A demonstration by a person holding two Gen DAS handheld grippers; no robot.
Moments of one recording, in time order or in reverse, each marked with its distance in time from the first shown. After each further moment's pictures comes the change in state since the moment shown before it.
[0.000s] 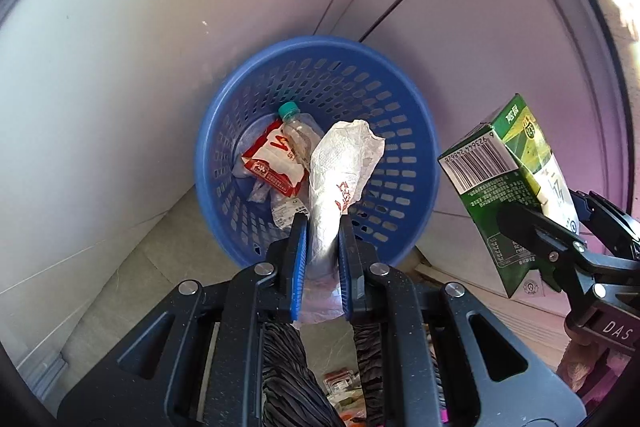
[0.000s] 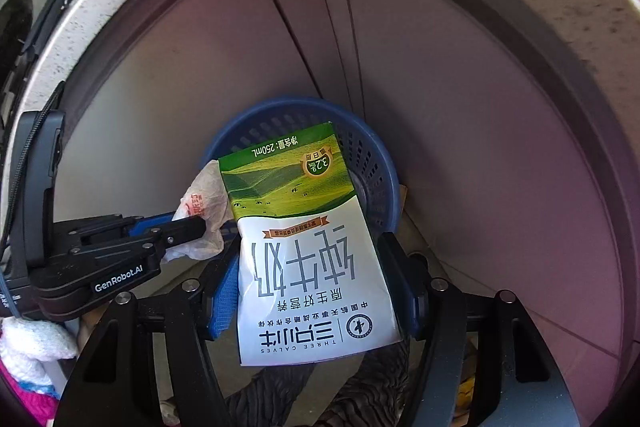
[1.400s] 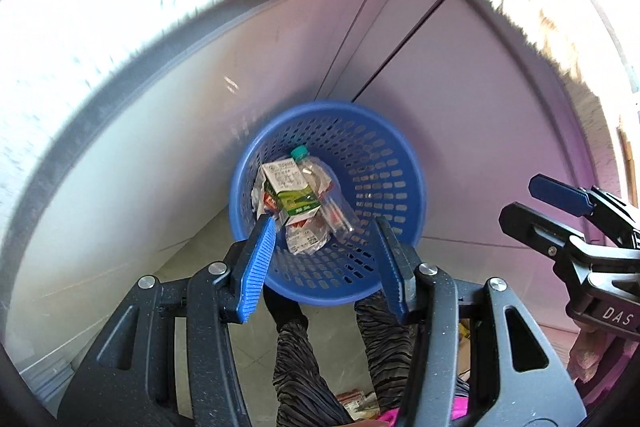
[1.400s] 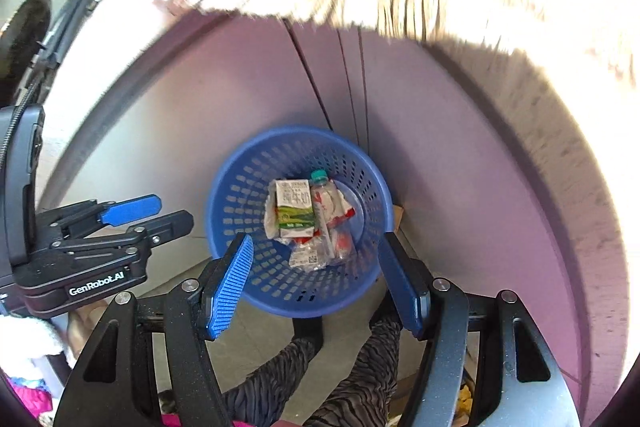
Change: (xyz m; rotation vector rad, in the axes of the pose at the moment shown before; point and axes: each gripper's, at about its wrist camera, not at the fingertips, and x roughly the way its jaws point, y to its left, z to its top) left arm -0.087 -0.006 0.007 0.020 -0.138 0.049; right arm -0.052 0.013 0.021 -0.068 -0.058 0.022
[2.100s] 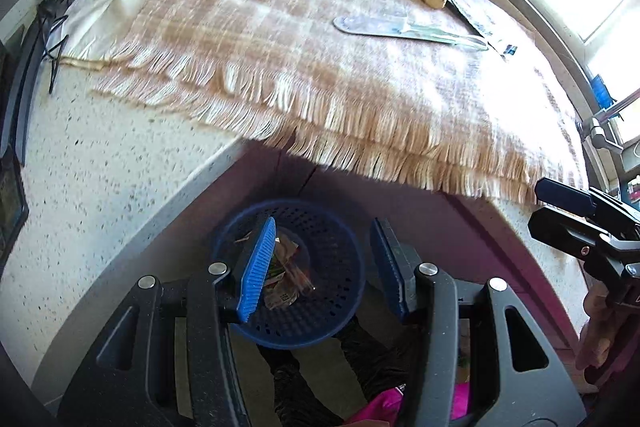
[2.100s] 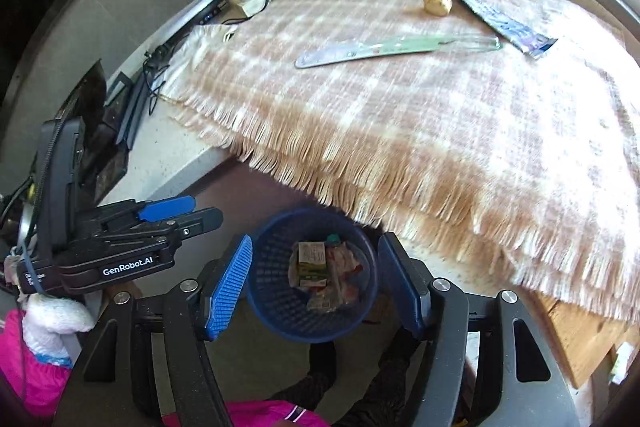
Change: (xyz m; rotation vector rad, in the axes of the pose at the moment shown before) left arm -0.084 -0.062 0.062 0.101 -0.161 -0.047; right arm -0.123 -0.044 0.037 0.008 -0.201 0.099
